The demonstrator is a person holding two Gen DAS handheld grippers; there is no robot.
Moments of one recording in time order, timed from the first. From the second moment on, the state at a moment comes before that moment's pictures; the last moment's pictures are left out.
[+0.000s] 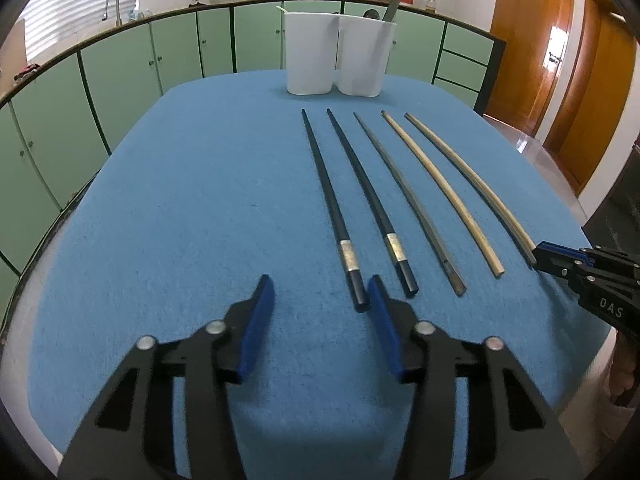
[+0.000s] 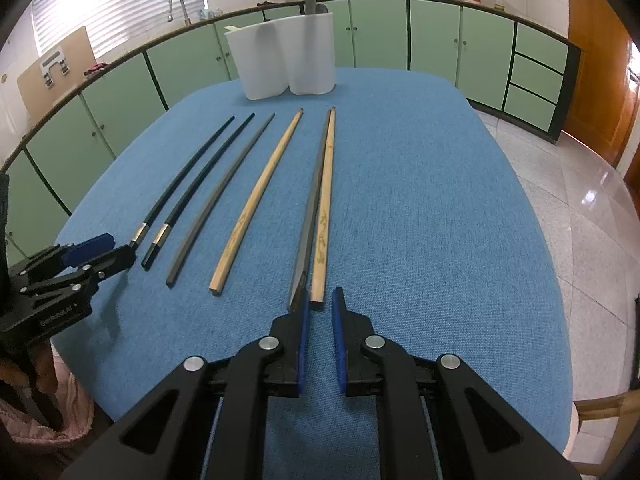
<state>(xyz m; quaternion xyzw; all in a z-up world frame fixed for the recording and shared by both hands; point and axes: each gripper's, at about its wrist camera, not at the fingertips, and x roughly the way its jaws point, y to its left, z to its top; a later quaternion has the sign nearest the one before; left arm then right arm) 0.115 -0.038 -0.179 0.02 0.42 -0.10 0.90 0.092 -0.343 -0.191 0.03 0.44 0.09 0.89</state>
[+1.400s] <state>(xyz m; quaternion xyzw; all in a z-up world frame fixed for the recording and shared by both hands) 0.115 -0.039 -0.046 0.05 0.26 -0.11 0.96 0.101 -0.369 -0.068 0.04 0.31 0.08 0.95</state>
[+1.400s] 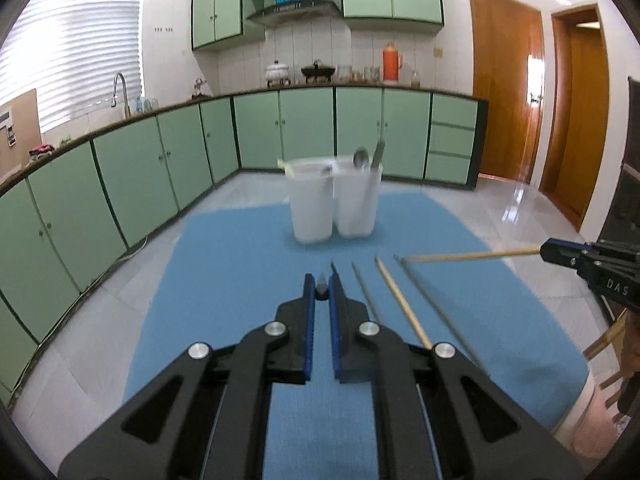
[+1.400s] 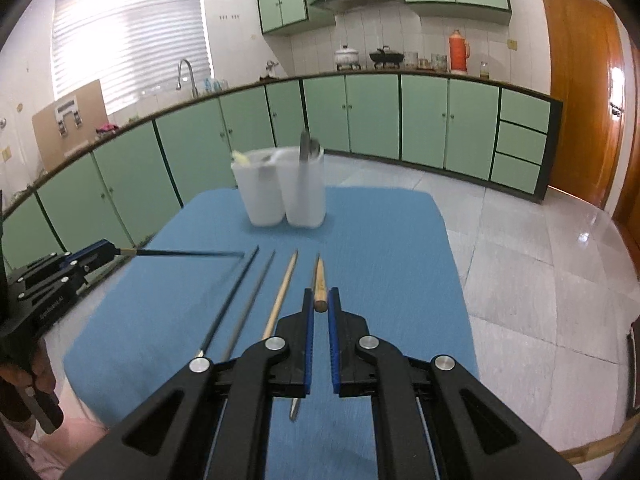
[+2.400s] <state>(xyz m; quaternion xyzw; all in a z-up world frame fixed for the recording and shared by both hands) 0.186 -0.046 0.031 0.00 0.21 -0.16 0.97 0.172 -0.376 0.026 0.04 0.26 0.11 0.96</state>
